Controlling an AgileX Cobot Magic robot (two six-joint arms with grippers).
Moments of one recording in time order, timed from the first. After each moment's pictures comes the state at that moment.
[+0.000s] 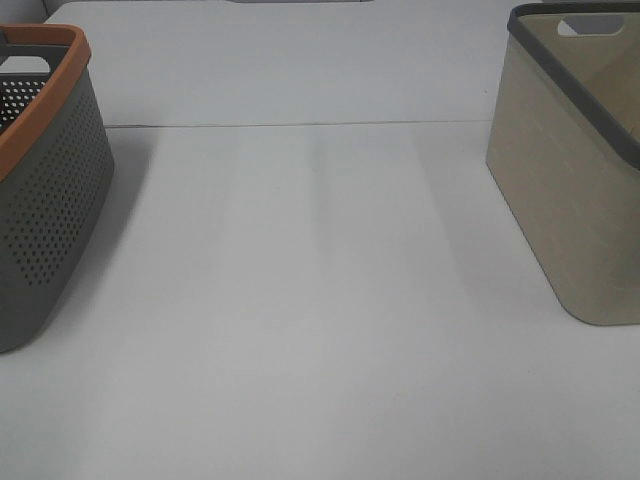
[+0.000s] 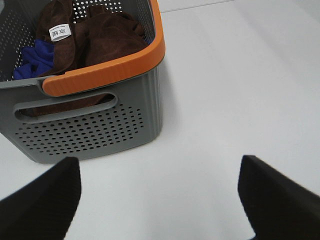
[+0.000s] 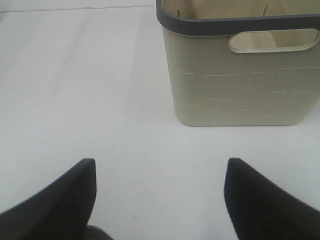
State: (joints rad) left arm -0.04 0.00 -0.50 -0.10 1.05 0.15; right arm 0.02 -0.01 -0.50 0.08 1.07 -0.02
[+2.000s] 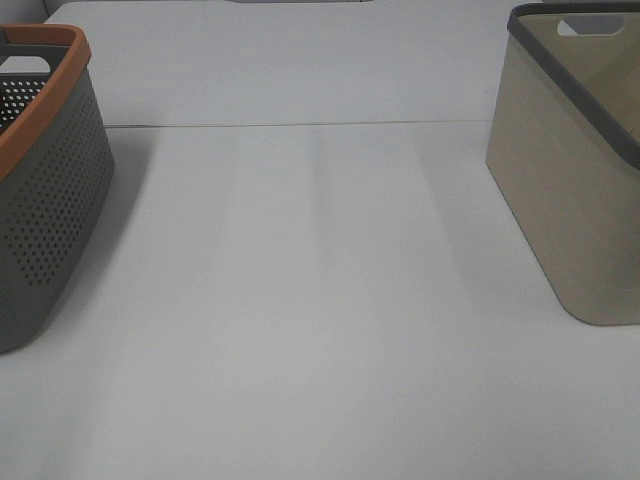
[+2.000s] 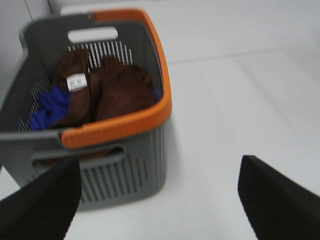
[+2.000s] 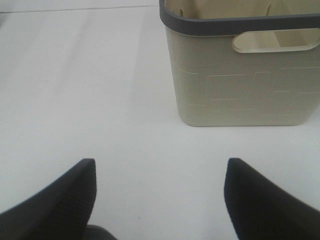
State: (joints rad) left arm -0.04 0.00 -0.54 -0.10 0.88 0.09; right arm 0.02 -0.01 -0.50 0.09 1.07 -0.02
